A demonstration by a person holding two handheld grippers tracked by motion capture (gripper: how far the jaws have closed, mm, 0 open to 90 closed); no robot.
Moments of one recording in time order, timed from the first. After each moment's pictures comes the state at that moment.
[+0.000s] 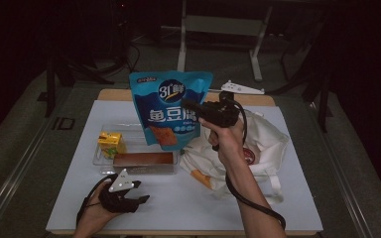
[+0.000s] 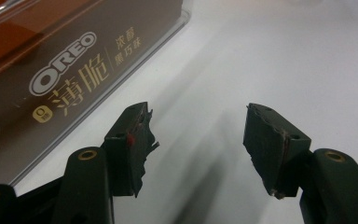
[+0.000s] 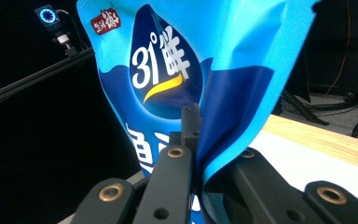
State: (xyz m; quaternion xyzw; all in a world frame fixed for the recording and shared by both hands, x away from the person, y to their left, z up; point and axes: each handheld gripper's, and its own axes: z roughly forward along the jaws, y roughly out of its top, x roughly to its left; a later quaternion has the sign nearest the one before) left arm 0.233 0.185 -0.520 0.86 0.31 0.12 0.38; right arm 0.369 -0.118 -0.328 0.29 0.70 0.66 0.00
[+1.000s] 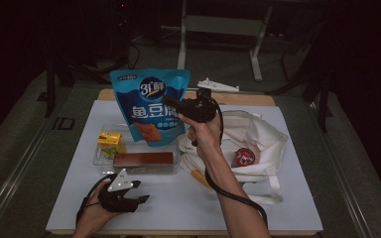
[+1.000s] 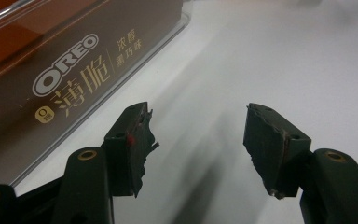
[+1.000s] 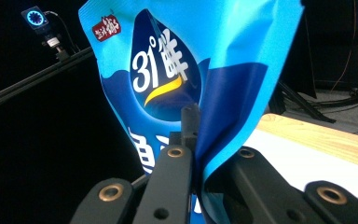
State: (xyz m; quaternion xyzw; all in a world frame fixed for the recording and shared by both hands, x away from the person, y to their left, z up) left arm 0.233 0.187 -0.519 0.86 0.31 0.11 0.38; right arm 0.389 -0.070 -0.342 0.31 0.69 0.66 0.00
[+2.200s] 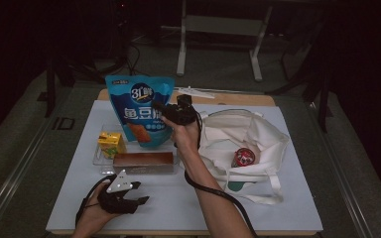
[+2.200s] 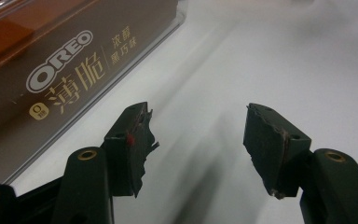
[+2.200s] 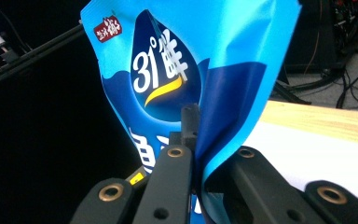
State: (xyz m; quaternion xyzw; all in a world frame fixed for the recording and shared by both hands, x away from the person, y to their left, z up) left arm 0.231 0.188 -0.520 0.86 0.31 0.11 0.39; right arm 0.414 -0.024 -0.395 0.37 0.68 0.63 0.01
